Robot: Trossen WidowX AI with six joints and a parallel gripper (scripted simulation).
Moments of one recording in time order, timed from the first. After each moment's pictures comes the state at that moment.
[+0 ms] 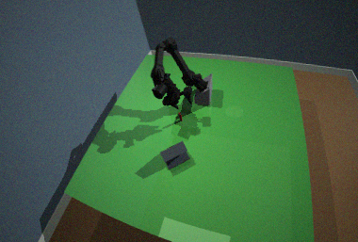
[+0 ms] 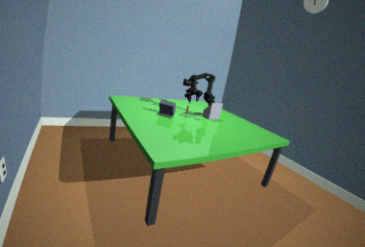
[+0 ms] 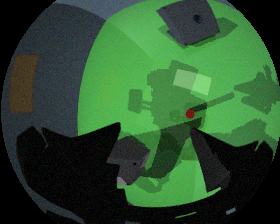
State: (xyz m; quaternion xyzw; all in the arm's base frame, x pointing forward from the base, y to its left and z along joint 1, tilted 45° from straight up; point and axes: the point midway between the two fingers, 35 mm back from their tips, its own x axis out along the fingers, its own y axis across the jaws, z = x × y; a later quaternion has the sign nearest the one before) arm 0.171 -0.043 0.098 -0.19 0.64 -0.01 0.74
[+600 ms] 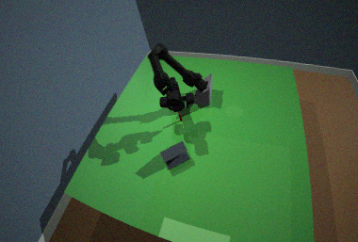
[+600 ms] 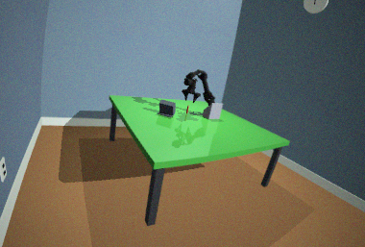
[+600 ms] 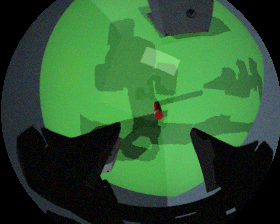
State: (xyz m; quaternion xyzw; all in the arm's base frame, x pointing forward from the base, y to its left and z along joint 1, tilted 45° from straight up) arm 0.200 -0.048 0.109 -0.36 0.68 -0.15 0.62
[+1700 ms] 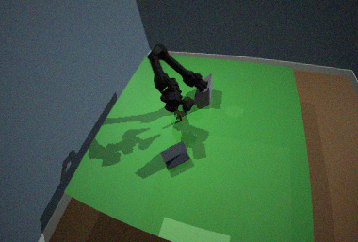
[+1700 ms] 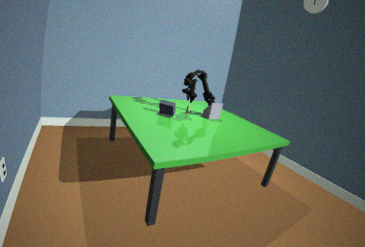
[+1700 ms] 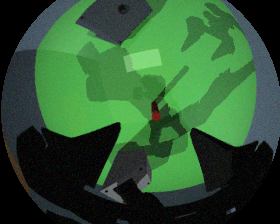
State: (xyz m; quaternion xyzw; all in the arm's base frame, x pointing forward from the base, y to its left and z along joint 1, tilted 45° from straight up) arm 0.204 -0.050 0.109 -0.18 0.60 -0.35 0.70
